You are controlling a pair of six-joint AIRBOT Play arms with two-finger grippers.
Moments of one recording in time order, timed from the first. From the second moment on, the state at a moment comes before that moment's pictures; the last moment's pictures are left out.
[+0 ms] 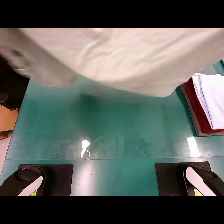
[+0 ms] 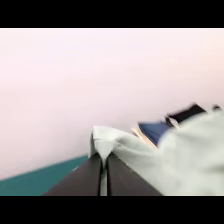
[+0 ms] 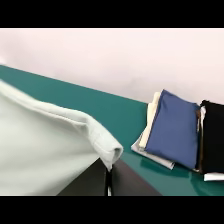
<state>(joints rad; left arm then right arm) -0.27 -0.81 2.03 1.45 -1.05 -1.48 -0.30 -0.89 2.01 -1.00 1.36 1.30</state>
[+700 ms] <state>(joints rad) -0.28 -1.29 1.99 1.68 -1.14 -1.55 -0.30 -1.06 1.85 -1.02 1.43 1.40</state>
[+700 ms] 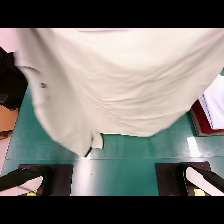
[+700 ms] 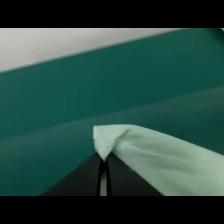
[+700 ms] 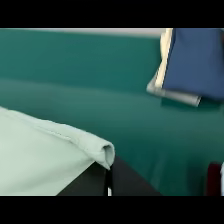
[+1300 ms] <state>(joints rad) -0.14 -1.68 1.99 1.43 -1.31 -1.59 -0.28 -1.46 1.65 -1.00 1.39 1.38</state>
